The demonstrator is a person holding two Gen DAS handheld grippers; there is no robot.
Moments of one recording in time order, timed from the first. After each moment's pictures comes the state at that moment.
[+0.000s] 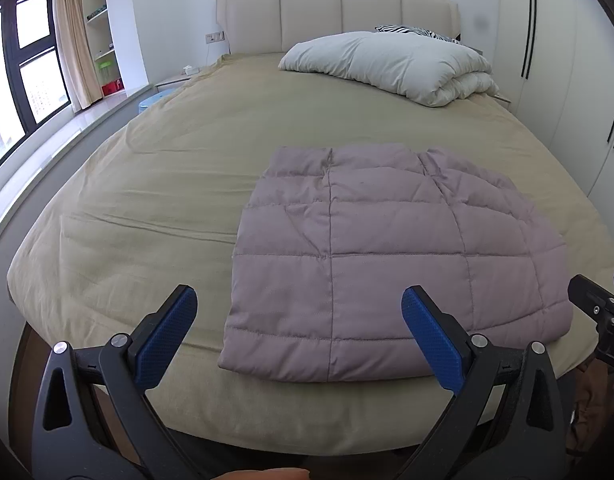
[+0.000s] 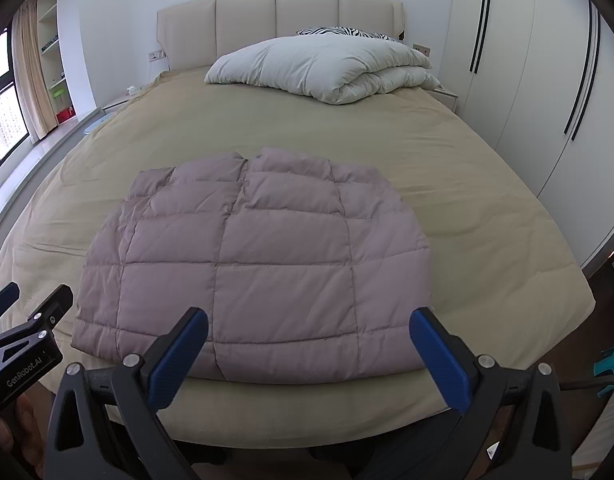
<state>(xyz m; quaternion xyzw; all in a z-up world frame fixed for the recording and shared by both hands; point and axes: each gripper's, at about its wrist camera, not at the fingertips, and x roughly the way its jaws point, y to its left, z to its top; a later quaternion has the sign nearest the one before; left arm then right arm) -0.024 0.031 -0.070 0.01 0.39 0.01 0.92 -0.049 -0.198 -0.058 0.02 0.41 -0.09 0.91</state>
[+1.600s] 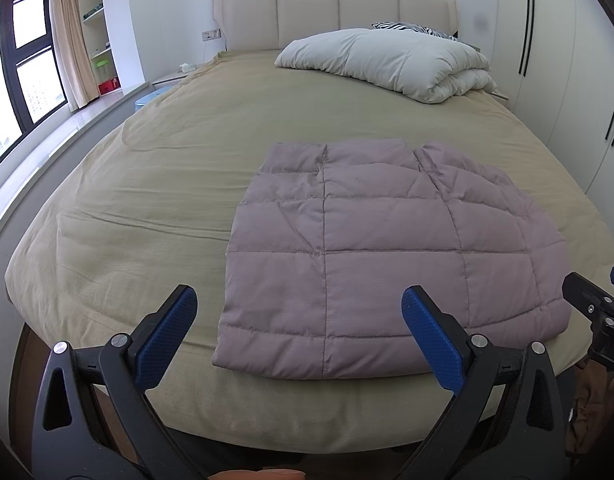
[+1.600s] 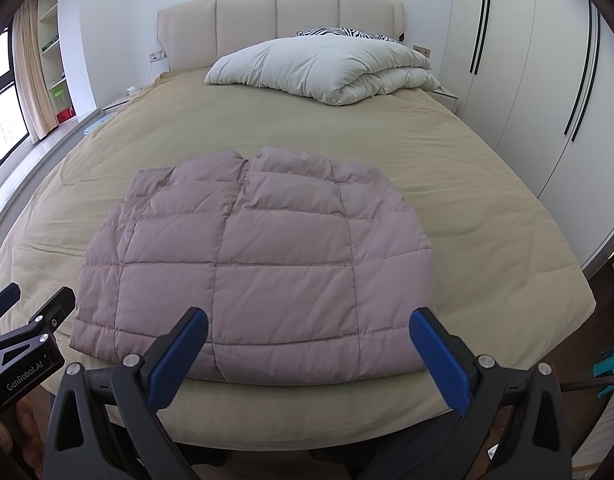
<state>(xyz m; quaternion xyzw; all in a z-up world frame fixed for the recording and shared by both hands) -0.025 0.025 -0.075 0.01 0.40 0.00 0.92 -0.048 -0.198 -0.061 0.02 0.41 -0.09 0.91</state>
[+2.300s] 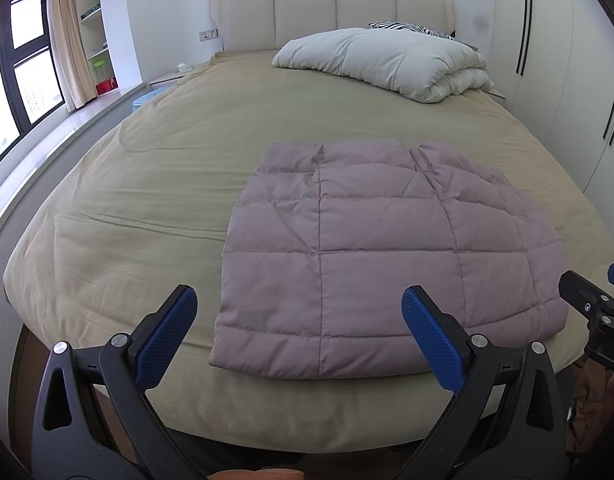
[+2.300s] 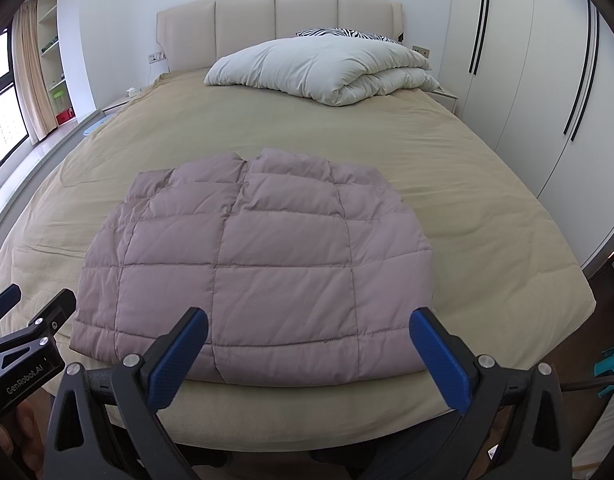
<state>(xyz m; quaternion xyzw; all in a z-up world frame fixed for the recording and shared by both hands) -0.023 0.023 -0.073 0.01 0.40 0.00 0.92 -0.048 -0.198 -0.060 0.02 0.41 -0.09 0.91</state>
